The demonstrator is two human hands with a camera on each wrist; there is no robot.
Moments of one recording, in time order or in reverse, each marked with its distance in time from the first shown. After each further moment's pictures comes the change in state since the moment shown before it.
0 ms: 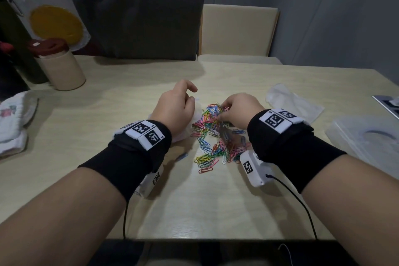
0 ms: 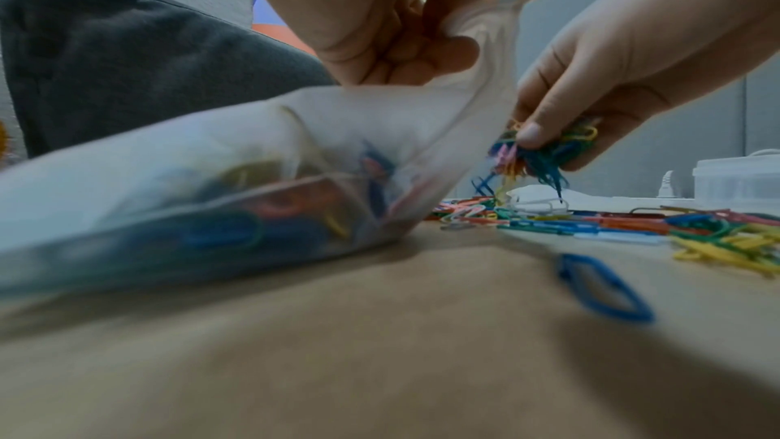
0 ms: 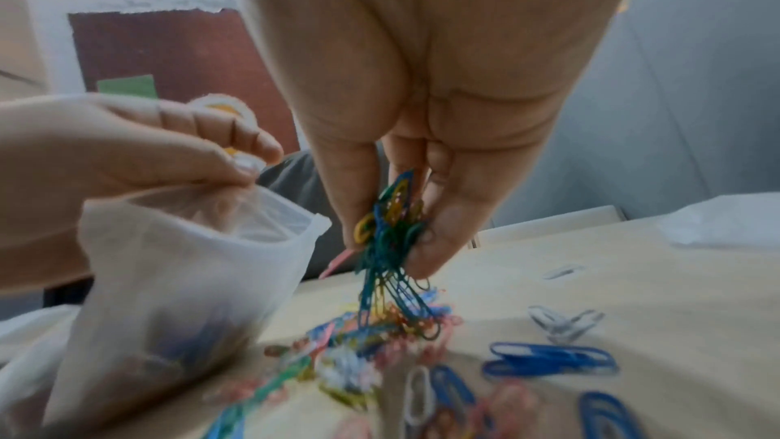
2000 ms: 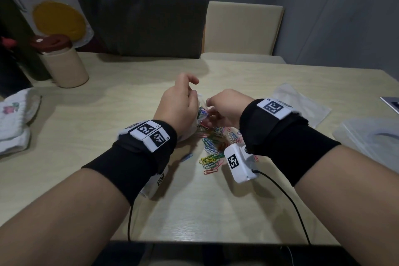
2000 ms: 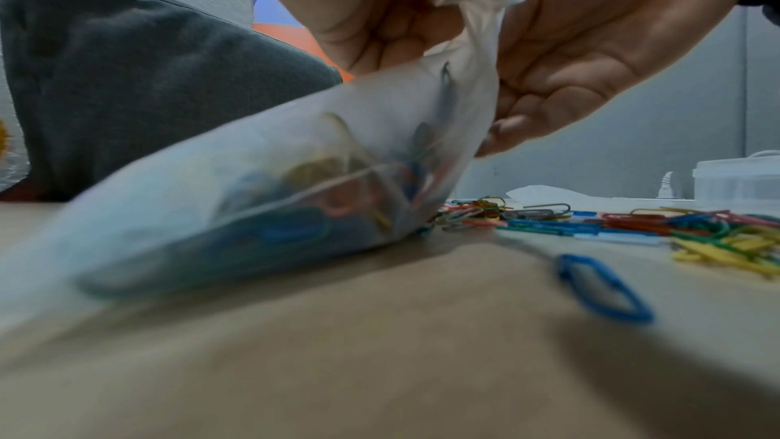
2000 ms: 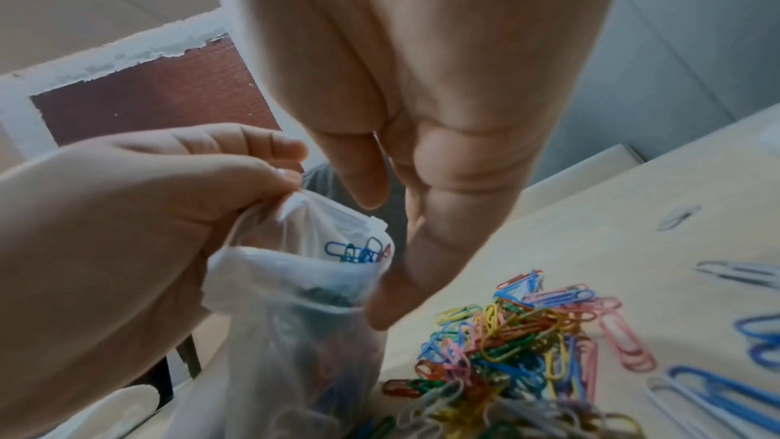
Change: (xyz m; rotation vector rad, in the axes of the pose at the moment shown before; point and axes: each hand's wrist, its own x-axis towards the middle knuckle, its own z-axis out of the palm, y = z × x) left_hand -0.002 0.005 -0.004 -0.044 0.092 0.014; right_hand 0.008 -0.045 0.008 0.776 -0.252 0.290
